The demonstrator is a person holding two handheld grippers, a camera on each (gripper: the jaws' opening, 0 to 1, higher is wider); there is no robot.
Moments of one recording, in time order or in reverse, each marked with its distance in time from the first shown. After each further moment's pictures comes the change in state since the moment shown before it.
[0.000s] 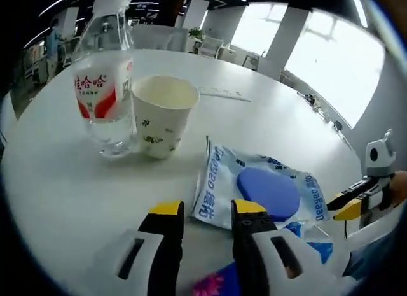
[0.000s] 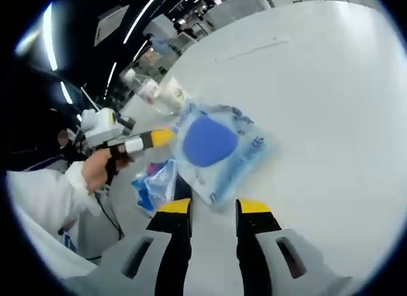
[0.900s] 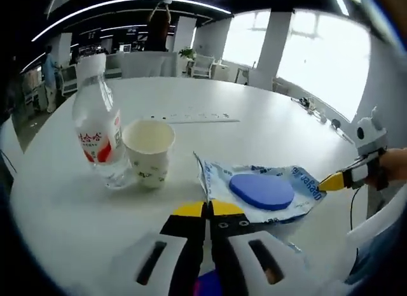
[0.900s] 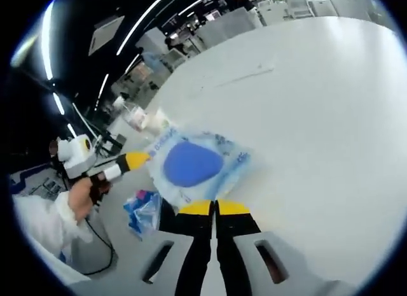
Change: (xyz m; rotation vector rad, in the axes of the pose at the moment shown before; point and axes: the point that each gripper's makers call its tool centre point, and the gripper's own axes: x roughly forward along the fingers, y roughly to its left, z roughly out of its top) left arm -0.027 -0.027 0.044 0.132 -0.180 0.011; right arm -0.036 -0.022 0.065 -0.024 -0.172 -0.077
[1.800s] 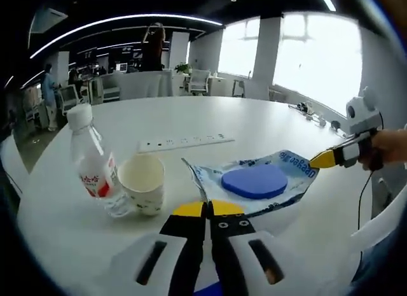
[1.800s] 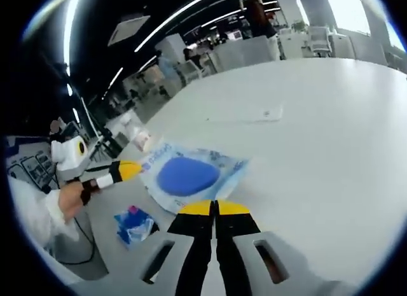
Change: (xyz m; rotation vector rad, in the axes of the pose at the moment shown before) left arm 0.007 -0.005 0.029 0.048 -0.056 0.024; right arm 0.001 -0.004 0.059 -0.201 -0.065 -0.005
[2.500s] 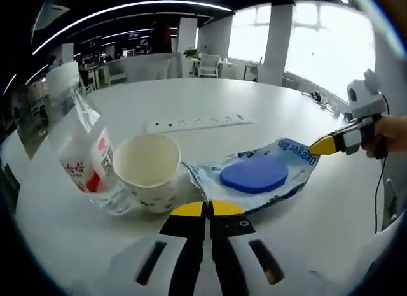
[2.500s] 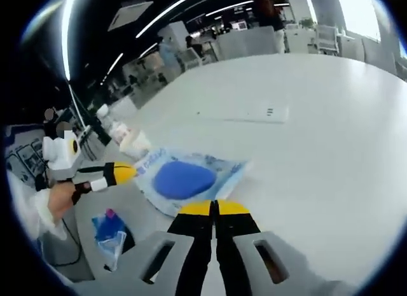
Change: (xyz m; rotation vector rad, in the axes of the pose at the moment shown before) left arm 0.041 0.030 -0.027 -0.021 0.106 0.068; right arm 0.065 -0.029 0.008 -0.046 0.083 -0.019
